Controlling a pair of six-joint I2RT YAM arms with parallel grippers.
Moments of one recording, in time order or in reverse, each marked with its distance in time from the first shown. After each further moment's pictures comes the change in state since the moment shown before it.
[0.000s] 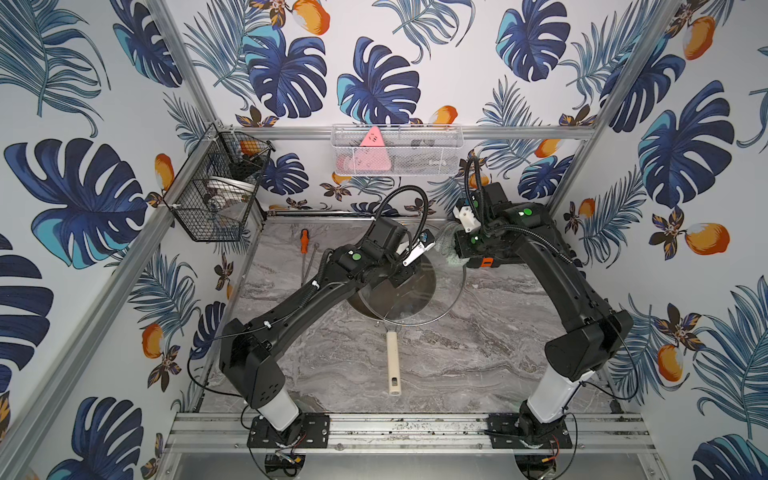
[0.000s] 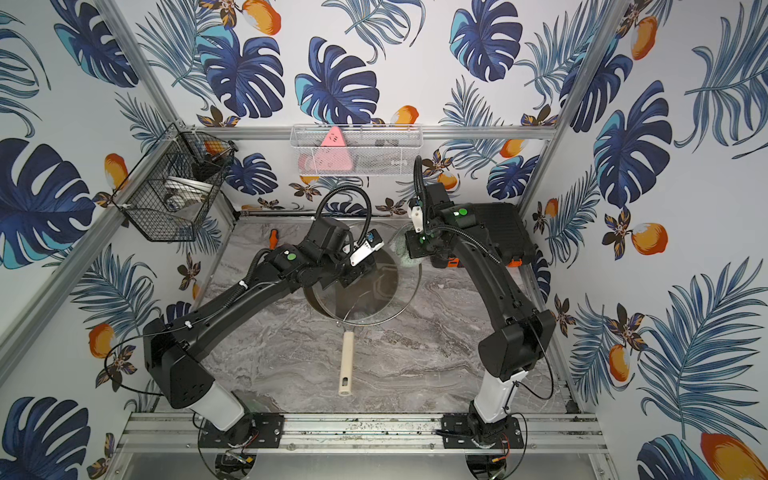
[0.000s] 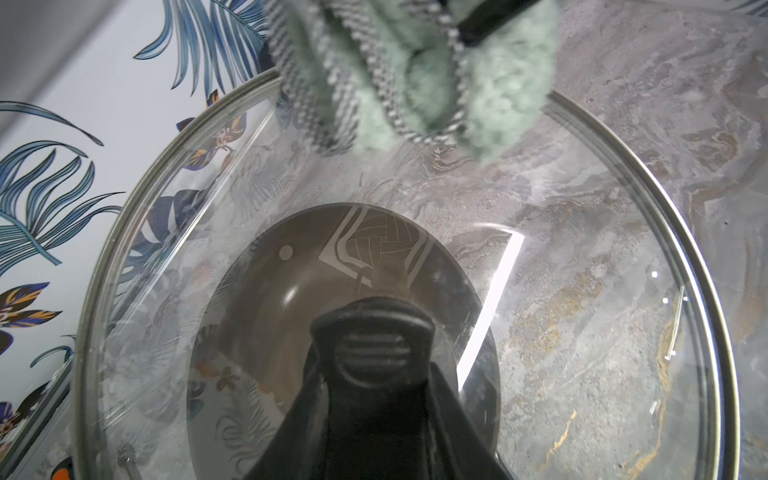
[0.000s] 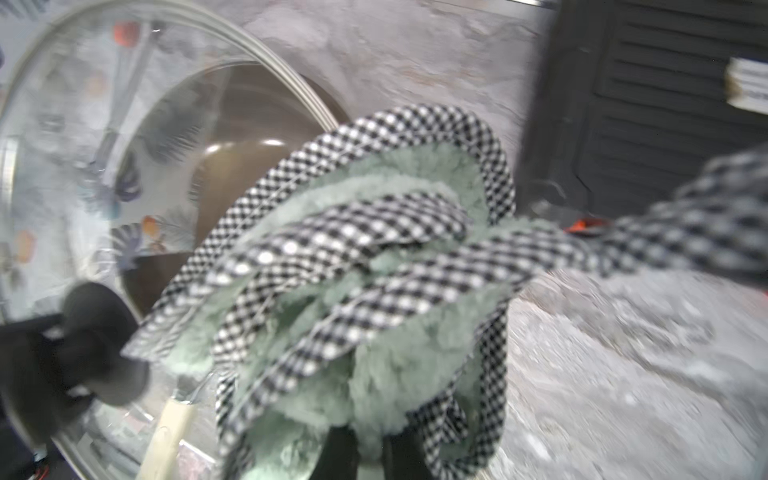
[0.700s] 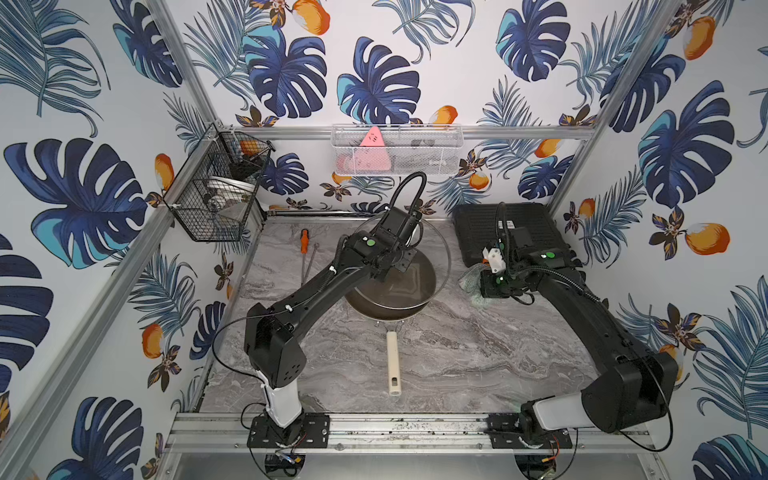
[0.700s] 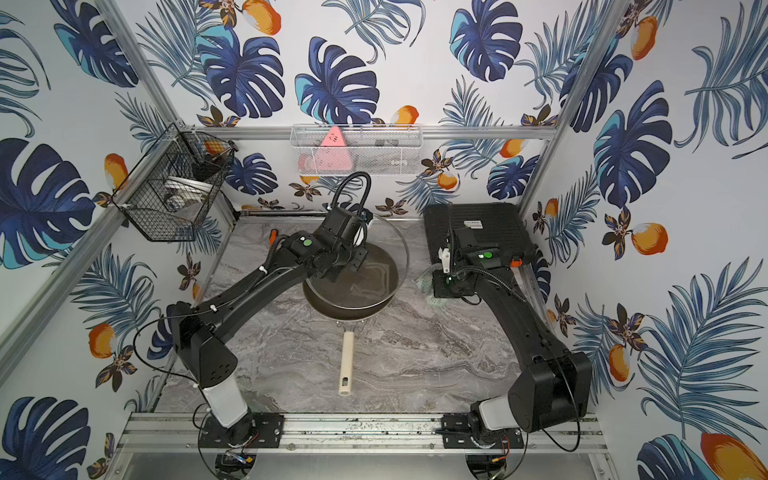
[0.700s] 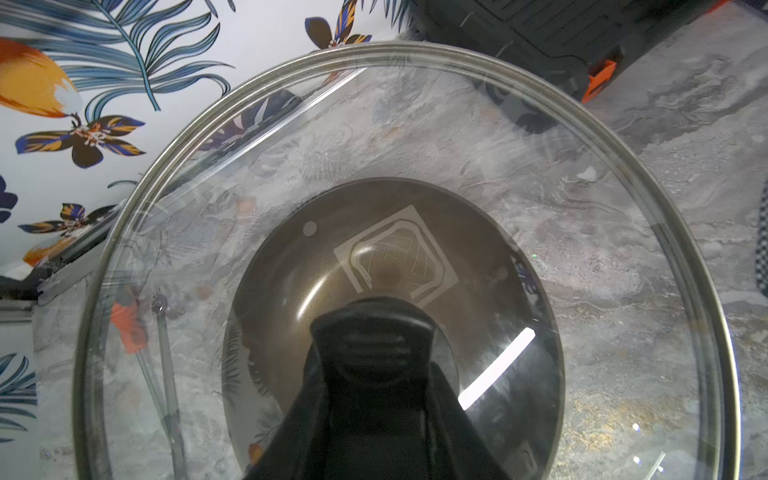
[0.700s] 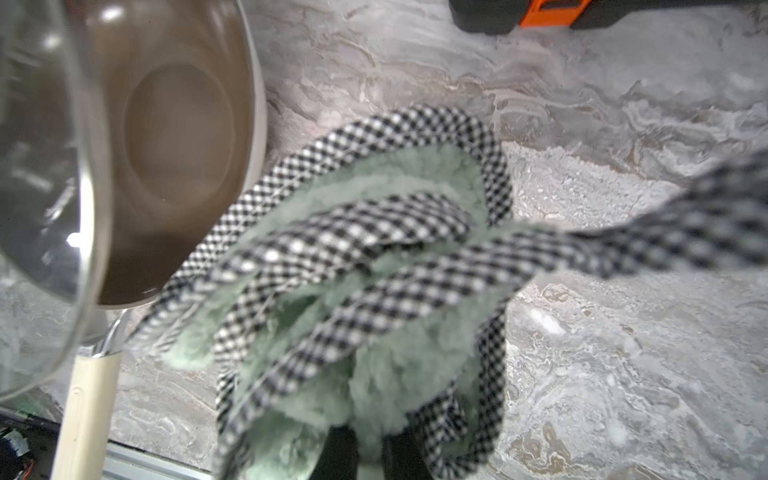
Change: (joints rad) left arm 0.000 0.172 0.213 -0.140 -0.312 -0.377; right arm -0.144 -0.317 -0.641 0.164 -0.038 0.089
